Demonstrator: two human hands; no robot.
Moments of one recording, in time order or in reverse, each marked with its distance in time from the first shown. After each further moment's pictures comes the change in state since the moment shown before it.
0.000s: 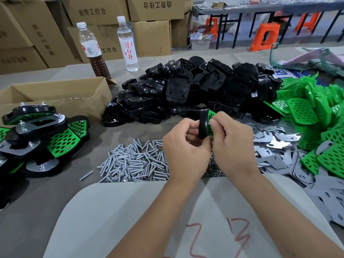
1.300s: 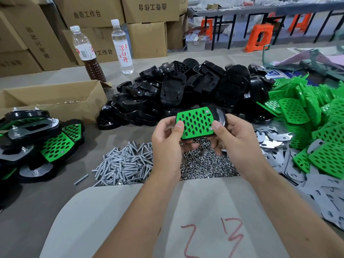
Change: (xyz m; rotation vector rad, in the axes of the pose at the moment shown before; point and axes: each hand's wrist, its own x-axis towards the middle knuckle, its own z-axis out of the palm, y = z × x) left_hand 0.019 -0.009 -0.010 -0.466 -0.007 -0.482; right_hand 0.004 0.037 -0.016 0.650 -0.208 0.287
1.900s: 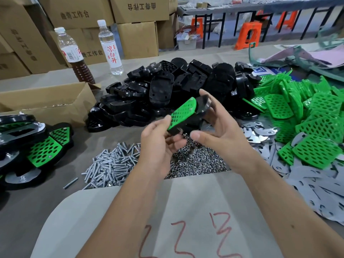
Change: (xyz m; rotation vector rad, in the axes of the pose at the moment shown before) left_hand 0.002 0.019 0.004 -0.112 -0.042 -0.217; right_hand 0.002 -0.010 -0.007 0.101 -0.220 -0.117
